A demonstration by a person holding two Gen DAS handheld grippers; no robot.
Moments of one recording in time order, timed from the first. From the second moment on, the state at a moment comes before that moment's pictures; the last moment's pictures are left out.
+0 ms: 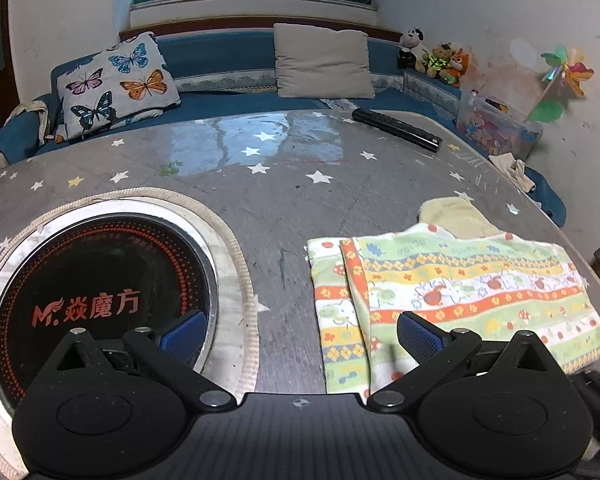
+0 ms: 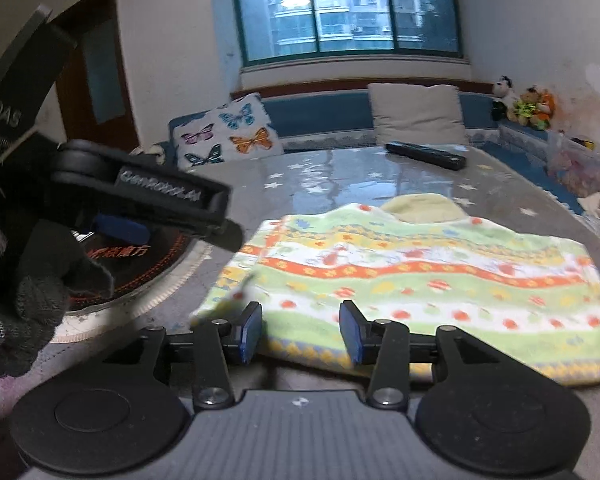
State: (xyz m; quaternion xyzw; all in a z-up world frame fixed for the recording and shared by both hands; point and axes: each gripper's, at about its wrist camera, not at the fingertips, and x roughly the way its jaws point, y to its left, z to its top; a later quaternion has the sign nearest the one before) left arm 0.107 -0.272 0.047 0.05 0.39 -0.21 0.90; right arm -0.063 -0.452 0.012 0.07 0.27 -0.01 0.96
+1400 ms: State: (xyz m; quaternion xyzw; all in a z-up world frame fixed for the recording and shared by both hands) left arm 0.045 -0.269 0.045 0.09 0.33 -0.26 0.90; right arm -0.109 -0.544 0.012 0.12 0.26 -0.16 0.94
